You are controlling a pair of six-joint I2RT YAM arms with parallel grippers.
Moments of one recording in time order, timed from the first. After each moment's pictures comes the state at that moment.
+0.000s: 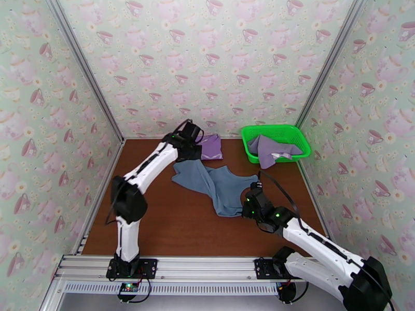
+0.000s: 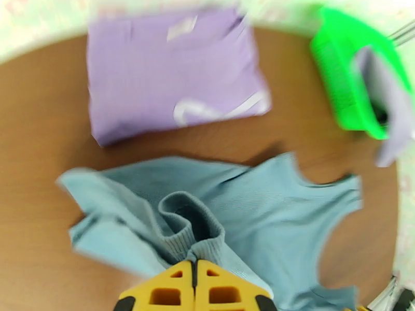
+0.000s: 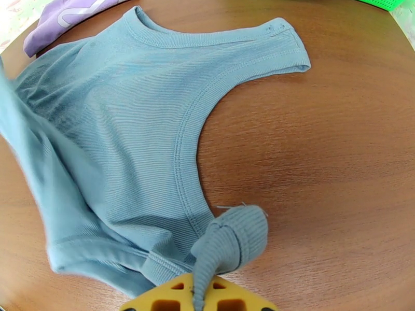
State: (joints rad) left arm -0.55 1.89 1.97 -0.98 -0.10 -0.45; right arm 0.63 0.96 0.59 -0.60 0.25 0.63
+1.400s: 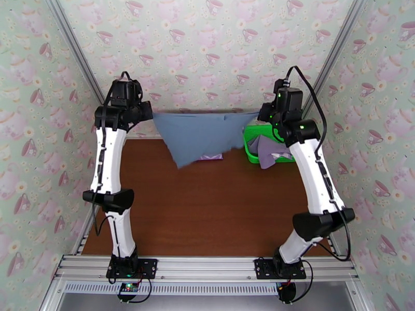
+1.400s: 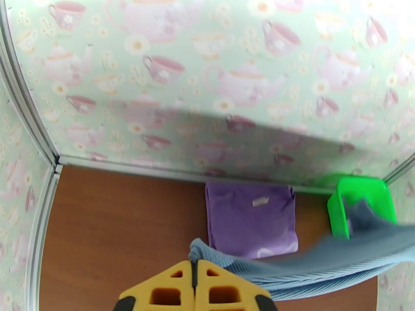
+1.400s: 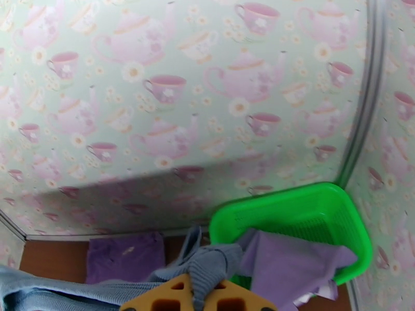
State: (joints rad) left arm -0.09 2.06 2.76 -1.23 -0.01 -0.27; right arm 0.21 1.74 2.20 -0.78 0.14 0.21
